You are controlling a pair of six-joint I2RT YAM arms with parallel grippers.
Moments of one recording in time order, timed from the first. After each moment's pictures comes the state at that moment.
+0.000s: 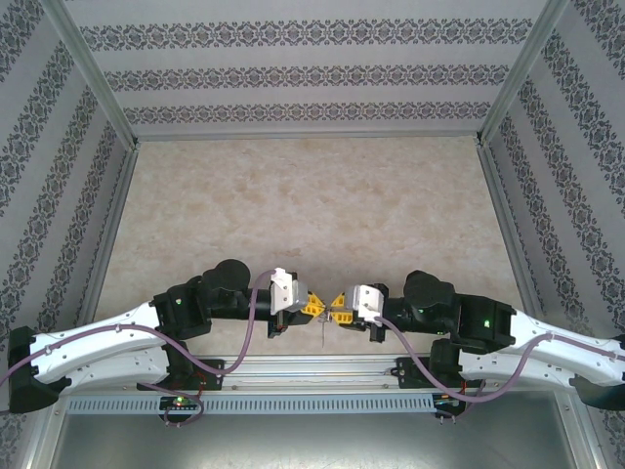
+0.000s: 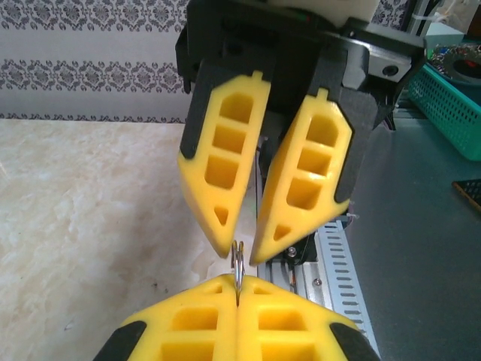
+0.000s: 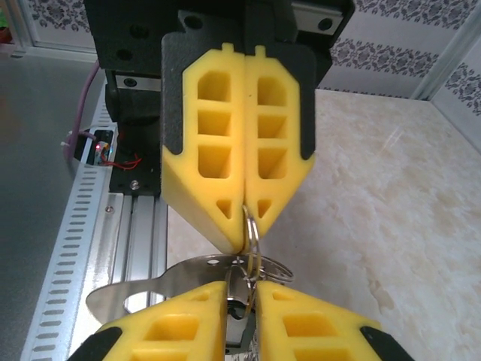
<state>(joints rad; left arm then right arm) -1.11 0.86 0.72 -0.13 0.36 0.10 1.26 0.62 0.73 -0.48 -0.10 -0.23</state>
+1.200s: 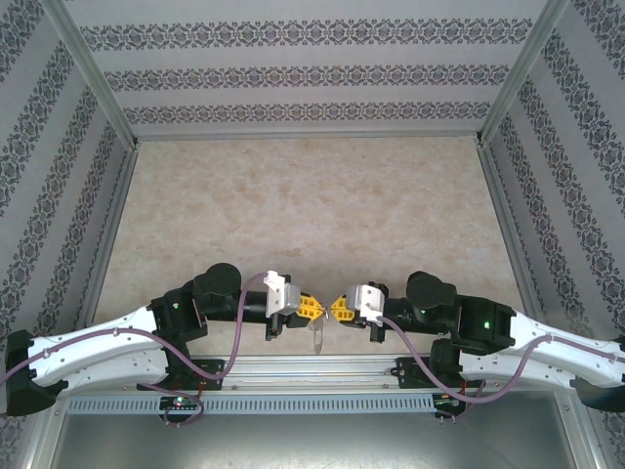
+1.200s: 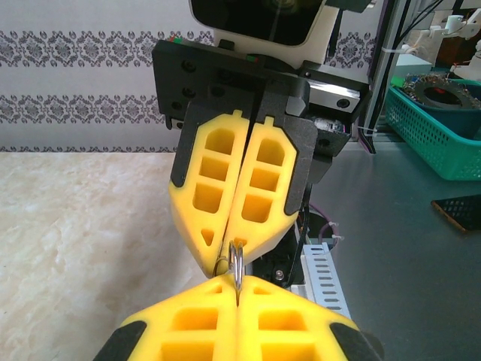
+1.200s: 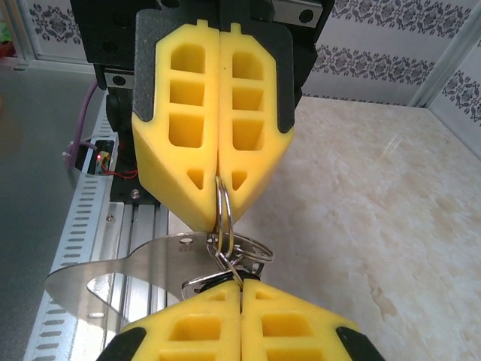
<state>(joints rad) -1.11 0.82 0.67 -0.03 0.40 0.08 1.25 0.60 0.70 -0.45 -0.10 -0.22</state>
